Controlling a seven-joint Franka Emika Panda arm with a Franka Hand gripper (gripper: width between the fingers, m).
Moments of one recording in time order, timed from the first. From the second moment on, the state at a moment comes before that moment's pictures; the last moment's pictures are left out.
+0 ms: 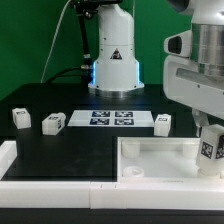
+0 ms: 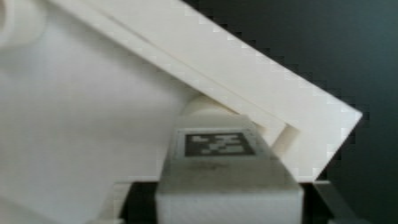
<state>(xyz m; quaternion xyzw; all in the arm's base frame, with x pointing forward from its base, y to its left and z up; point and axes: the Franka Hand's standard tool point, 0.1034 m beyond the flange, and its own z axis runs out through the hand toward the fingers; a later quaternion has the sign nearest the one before) 0.633 0.126 0.078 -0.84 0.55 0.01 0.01</state>
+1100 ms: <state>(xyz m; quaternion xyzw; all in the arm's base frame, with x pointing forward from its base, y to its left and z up) 0.634 0.121 0.076 -0.99 0.13 0.01 0.01</state>
